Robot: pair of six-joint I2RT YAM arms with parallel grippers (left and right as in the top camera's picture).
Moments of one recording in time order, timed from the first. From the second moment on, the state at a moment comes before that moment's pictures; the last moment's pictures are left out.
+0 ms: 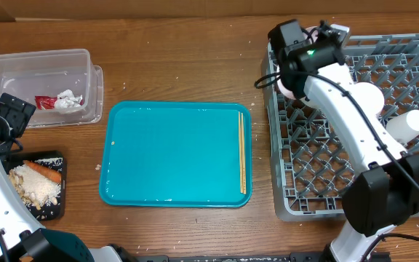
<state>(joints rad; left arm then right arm) 0.64 1.55 1.57 -1.17 0.03 -0.57 0.33 1.88 1.73 -1.16 0.87 0.72</state>
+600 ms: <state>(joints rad) 0.64 1.55 1.57 -1.17 0.03 -0.57 0.44 1.88 1.77 -1.25 0.86 0.68</state>
